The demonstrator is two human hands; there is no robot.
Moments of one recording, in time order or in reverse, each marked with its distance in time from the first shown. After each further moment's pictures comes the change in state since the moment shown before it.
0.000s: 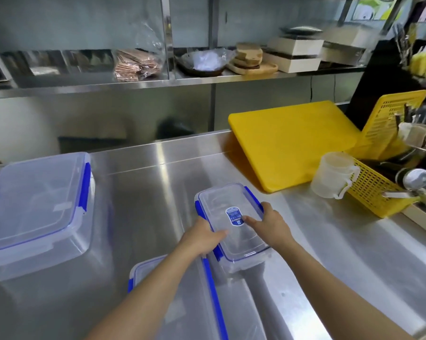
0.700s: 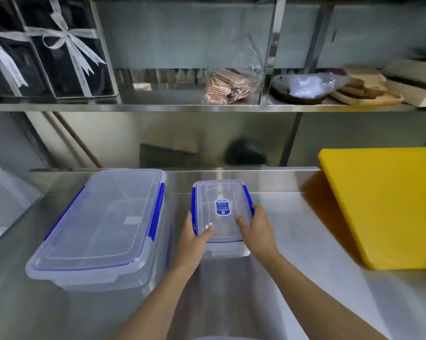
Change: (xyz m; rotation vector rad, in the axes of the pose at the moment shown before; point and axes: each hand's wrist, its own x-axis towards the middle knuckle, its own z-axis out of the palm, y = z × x) left_hand 0.065 -0.088 -0.132 -0.728 0.531 0.062; right_hand 0.083 -0.176 0.126 0.343 -0.119 -0.337
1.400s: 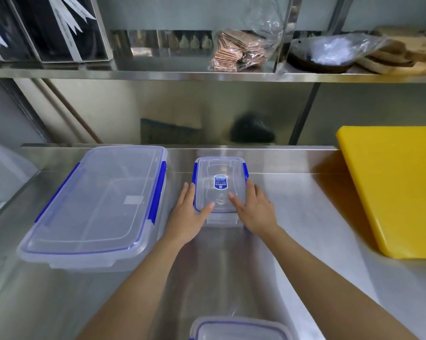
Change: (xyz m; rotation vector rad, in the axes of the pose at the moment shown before) left_hand 0.039 -0.006 -0.023 0.628 -0.035 0.095; right_hand 0.030 0.001 0.026 -0.432 -0.165 -0.038
